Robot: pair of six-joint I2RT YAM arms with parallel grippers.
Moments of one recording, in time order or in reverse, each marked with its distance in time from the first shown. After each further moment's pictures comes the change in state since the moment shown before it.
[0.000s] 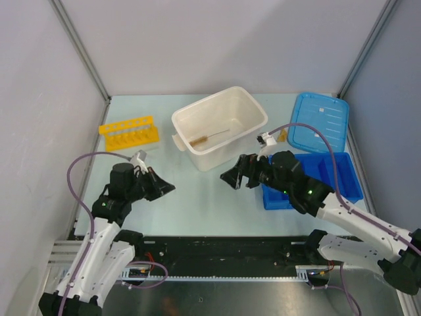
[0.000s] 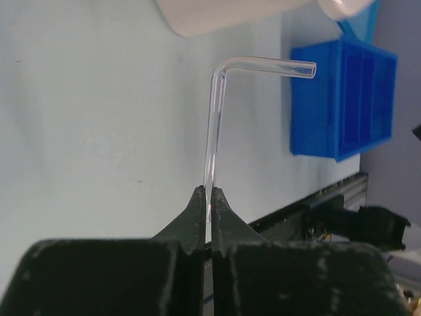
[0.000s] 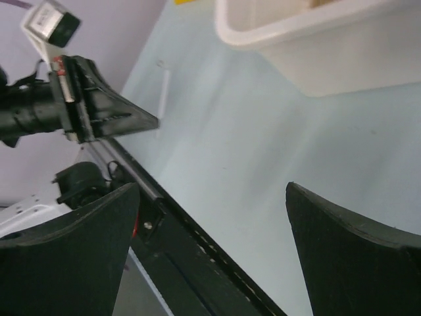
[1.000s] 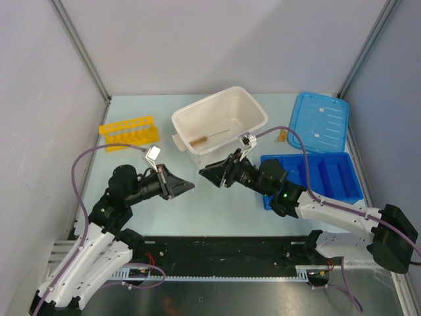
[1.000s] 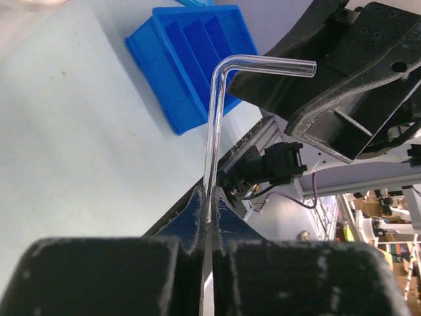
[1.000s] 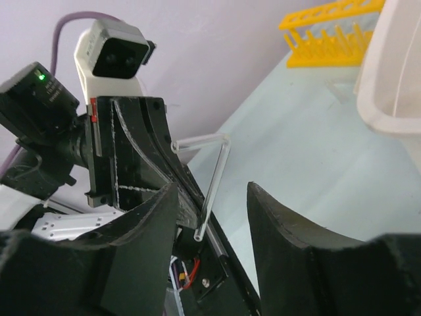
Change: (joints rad) left arm -0.306 -0.062 0.051 0.269 0.130 -0.109; right arm 0.153 0.209 -0.090 0.681 -0.030 0.069
